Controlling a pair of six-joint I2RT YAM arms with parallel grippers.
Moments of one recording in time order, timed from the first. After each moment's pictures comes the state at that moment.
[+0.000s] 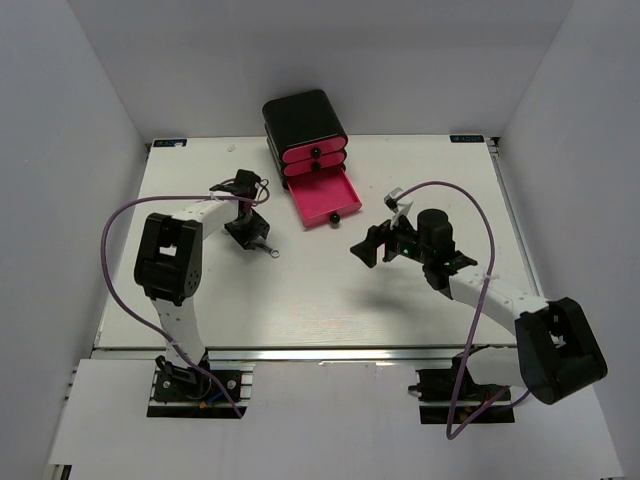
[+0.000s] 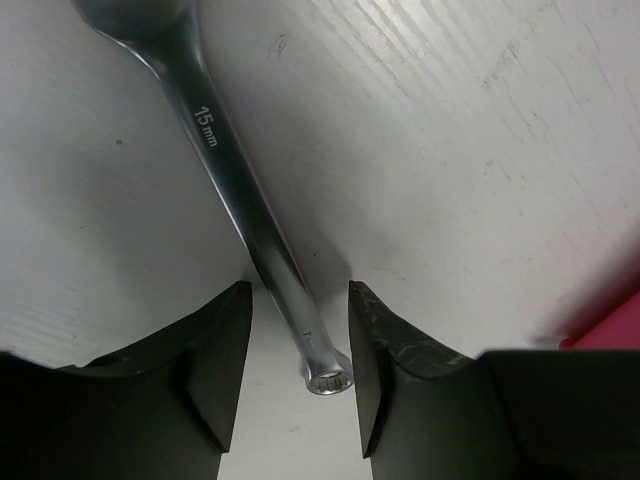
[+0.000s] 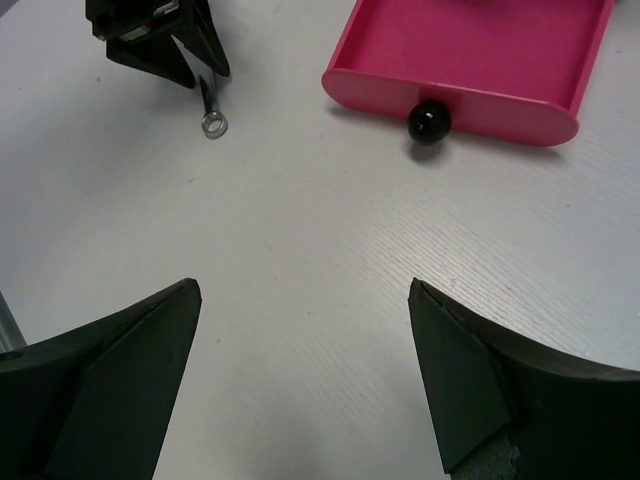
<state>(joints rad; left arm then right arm) -0.26 1.93 1.32 -0.66 -0.15 -1.00 0.45 1.28 0.60 0.34 -0.47 0.12</state>
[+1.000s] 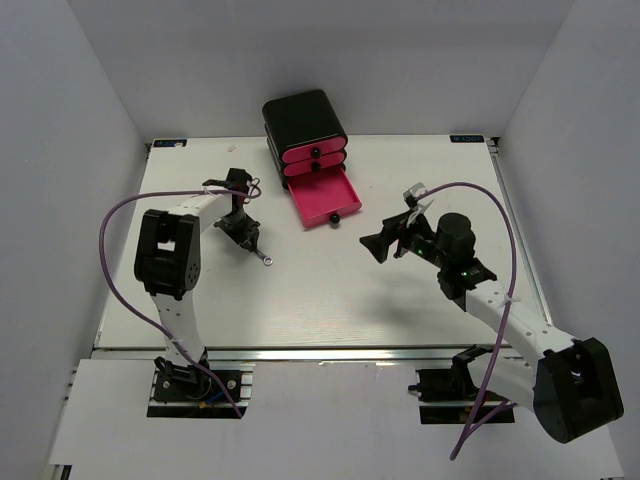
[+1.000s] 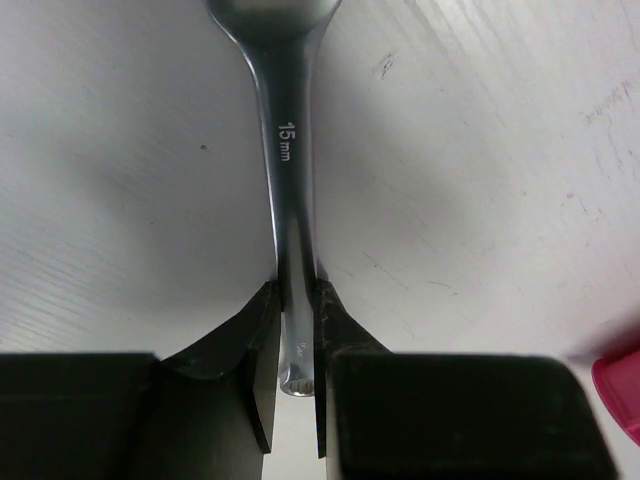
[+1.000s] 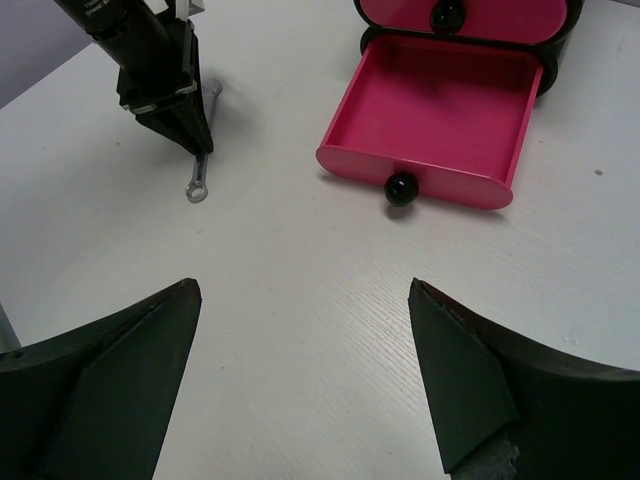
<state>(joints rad) -0.20 2.00 1.40 -0.82 -0.10 -1.01 0.41 1.07 0.56 0.34 -0.45 0.12</state>
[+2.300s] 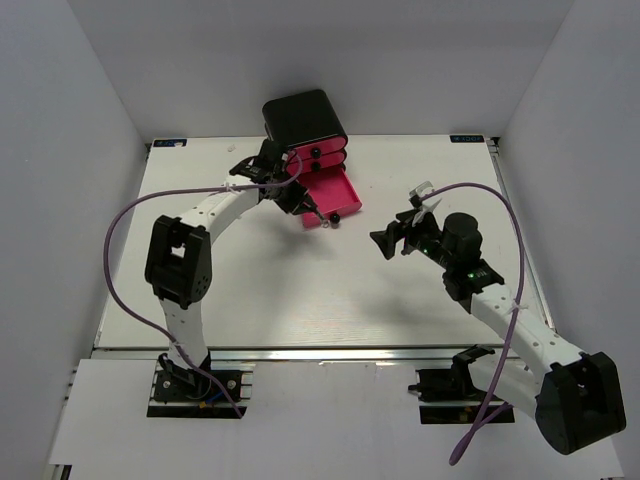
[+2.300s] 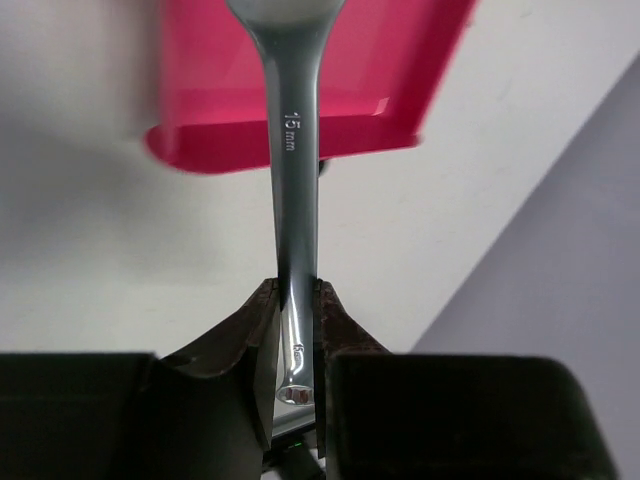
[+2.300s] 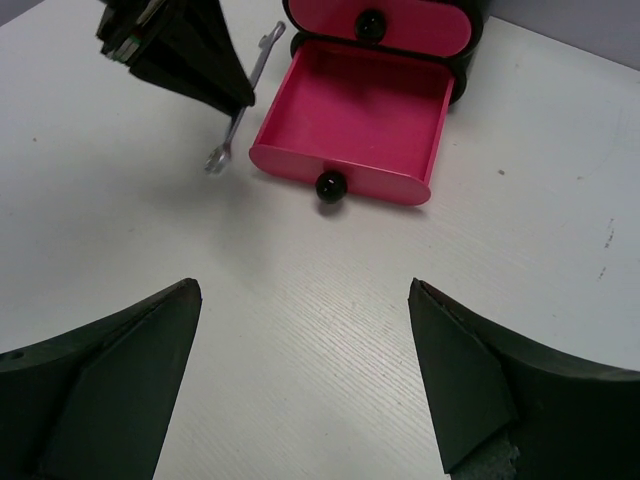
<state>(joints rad) -0.42 1.92 1.56 -0.59 0.22 -1.11 0.39 1.01 0.57 0.25 -0.35 0.01</state>
